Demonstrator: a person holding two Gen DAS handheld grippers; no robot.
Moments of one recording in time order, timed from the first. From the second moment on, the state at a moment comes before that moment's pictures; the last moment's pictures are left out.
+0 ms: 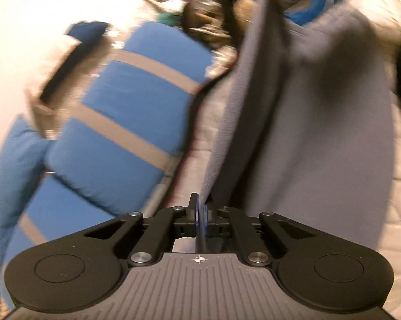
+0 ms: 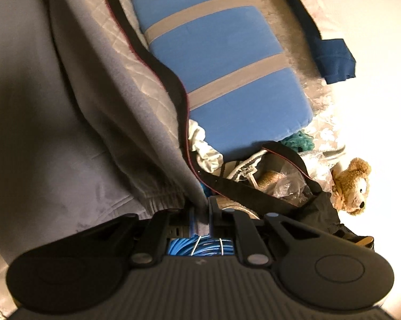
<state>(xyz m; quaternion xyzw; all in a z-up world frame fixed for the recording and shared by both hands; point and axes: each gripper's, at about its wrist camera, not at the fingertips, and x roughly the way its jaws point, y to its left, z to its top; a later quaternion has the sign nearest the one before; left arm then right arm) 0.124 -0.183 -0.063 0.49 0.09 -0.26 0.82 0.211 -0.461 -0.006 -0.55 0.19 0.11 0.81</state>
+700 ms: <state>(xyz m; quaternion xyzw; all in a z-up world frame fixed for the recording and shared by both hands) 0.047 -0.176 -0.131 0.63 0.08 -0.33 0.70 0.126 -0.485 -0.095 -0.57 0.24 0.15 0.77</state>
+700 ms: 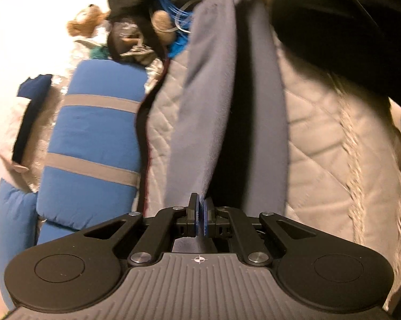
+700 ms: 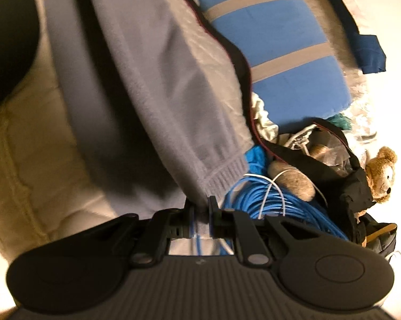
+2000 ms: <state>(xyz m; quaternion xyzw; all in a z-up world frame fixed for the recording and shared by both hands) 0.029 -0.176 -0.163 0.65 0.10 -0.38 0.65 0.112 -0.496 -0.114 -0.61 0.27 0.16 0.73</state>
